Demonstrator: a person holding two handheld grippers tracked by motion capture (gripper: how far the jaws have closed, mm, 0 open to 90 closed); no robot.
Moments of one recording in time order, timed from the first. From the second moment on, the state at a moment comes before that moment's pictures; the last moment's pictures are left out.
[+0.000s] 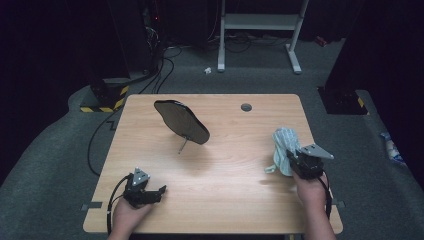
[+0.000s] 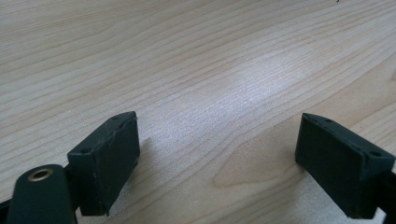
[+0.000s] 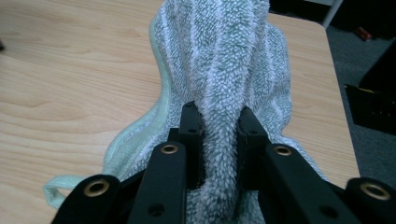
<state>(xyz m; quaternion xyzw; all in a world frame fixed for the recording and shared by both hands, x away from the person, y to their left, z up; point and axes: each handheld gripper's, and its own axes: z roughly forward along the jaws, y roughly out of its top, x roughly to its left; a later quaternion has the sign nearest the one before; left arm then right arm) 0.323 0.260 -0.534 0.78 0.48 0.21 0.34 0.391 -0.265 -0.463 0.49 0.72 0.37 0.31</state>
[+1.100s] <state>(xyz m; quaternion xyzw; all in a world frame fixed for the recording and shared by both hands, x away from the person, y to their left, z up) 0.321 0.260 -0.534 0.78 0.49 0.21 0.34 0.339 -0.190 -0.462 0.42 0.78 0.40 0.25</state>
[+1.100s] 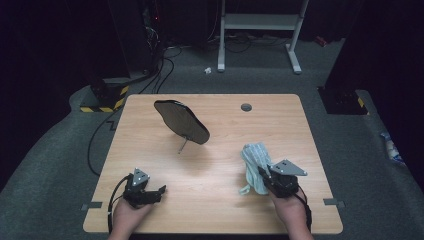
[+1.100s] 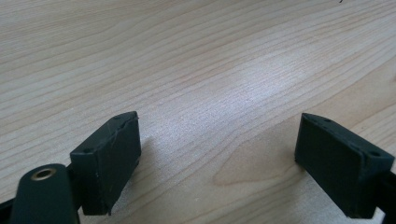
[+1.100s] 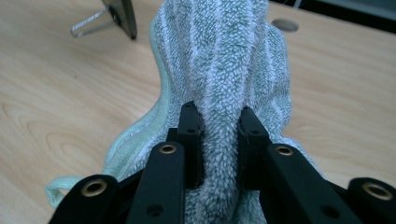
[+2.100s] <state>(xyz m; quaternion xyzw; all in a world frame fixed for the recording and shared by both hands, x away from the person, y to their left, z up) 0.324 0.255 -0.529 0.78 0.48 0.21 0.34 0.327 -0.218 -0.490 0.47 0.75 0.39 0.24</state>
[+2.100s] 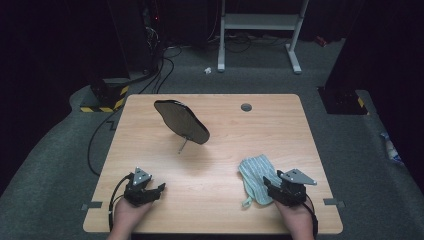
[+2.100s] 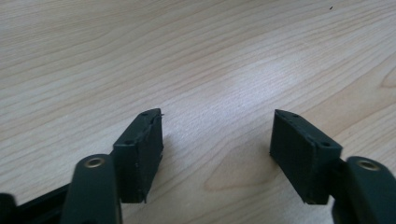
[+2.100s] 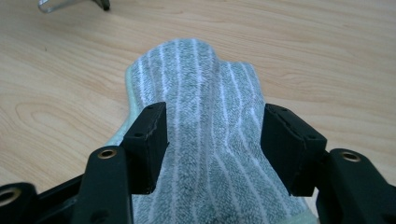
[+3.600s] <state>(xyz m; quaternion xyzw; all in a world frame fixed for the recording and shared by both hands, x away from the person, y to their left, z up) 0.449 0.190 -0.523 0.77 0.50 0.21 0.35 0.325 -0.213 -0.500 0.45 0.76 0.41 0.23</state>
